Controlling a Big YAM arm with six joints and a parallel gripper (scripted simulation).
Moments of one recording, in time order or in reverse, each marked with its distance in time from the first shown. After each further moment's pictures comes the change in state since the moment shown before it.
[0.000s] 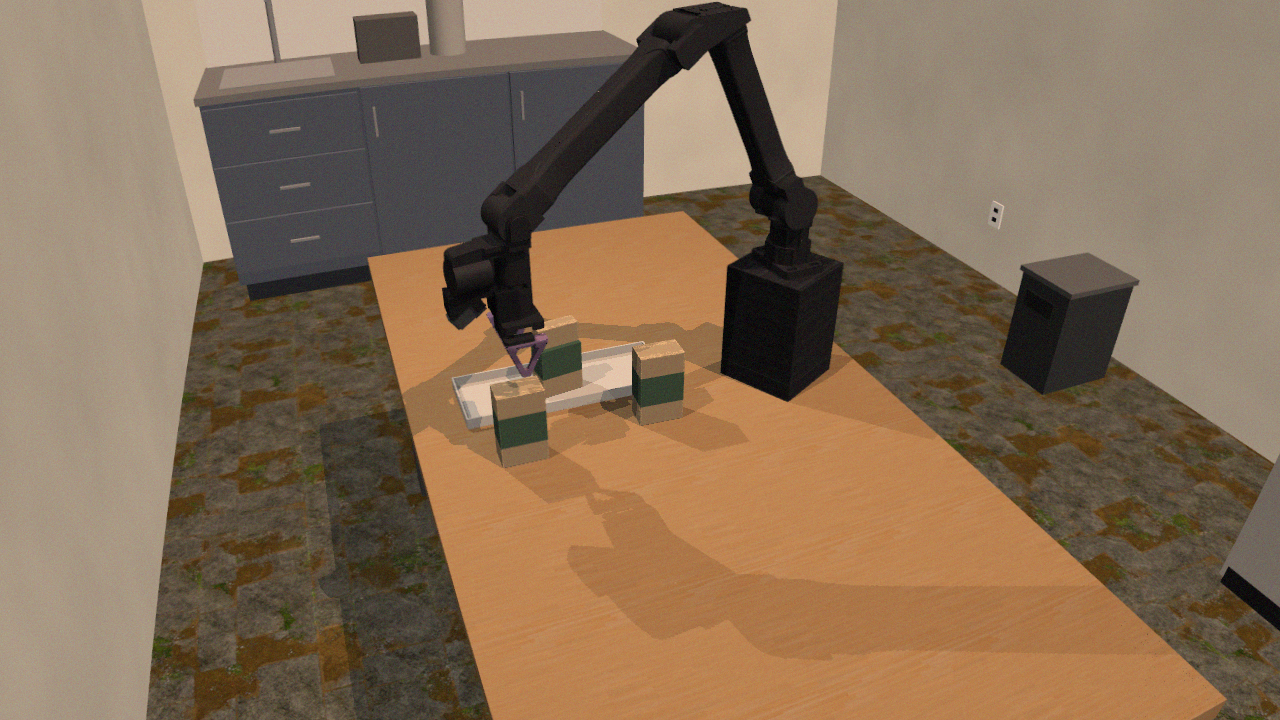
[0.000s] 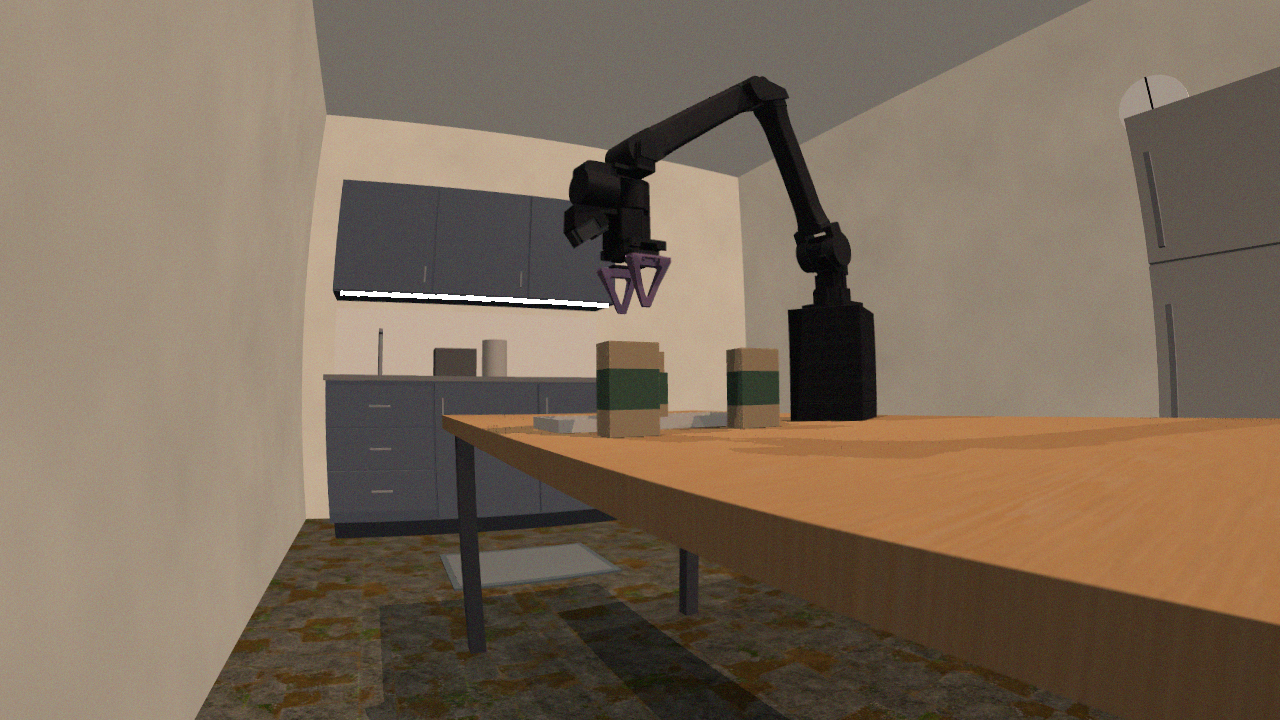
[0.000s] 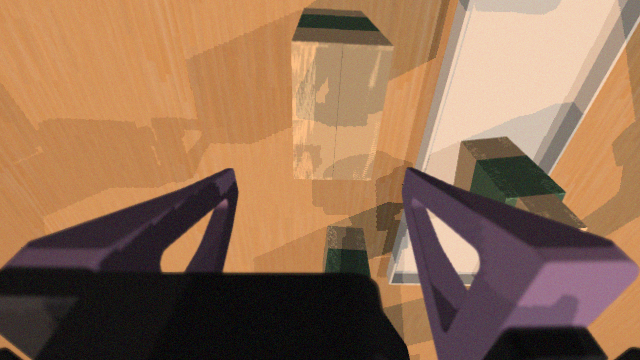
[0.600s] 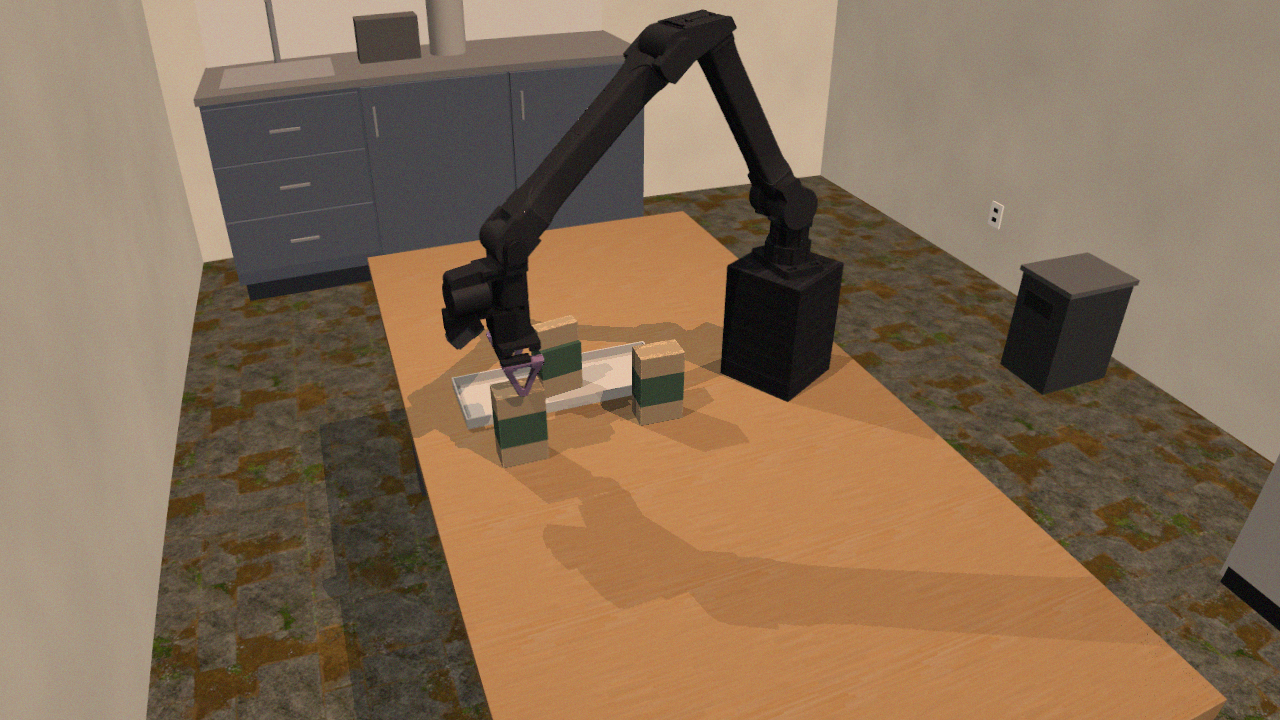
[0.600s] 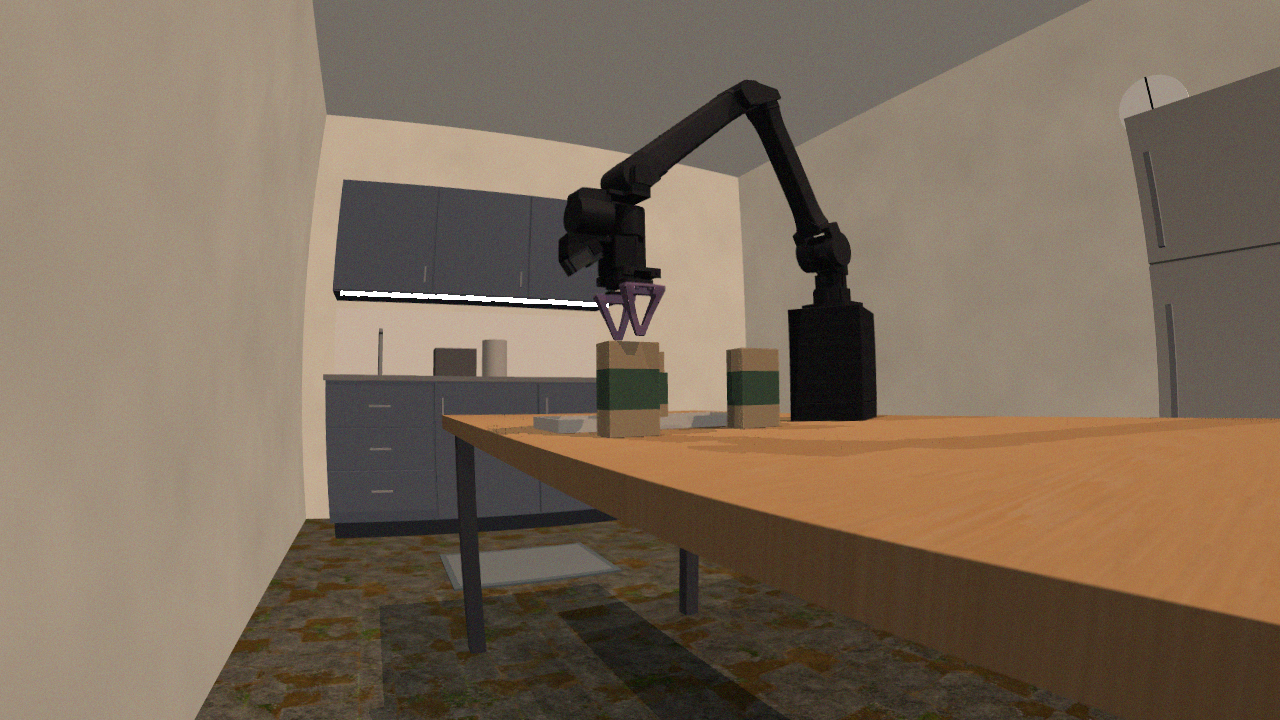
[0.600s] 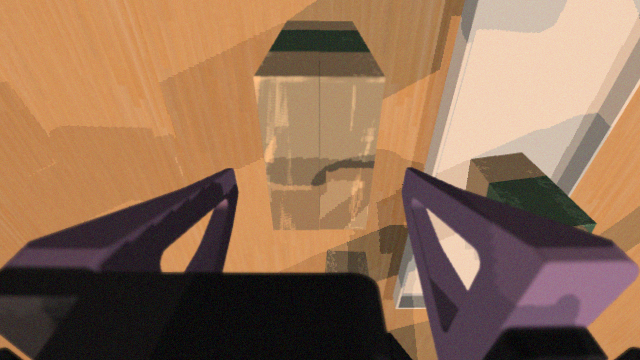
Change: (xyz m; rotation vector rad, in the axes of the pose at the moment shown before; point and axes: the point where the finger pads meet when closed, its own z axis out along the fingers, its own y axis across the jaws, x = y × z) arm -0.004 -0.010 0.041 0.000 0.000 0.037
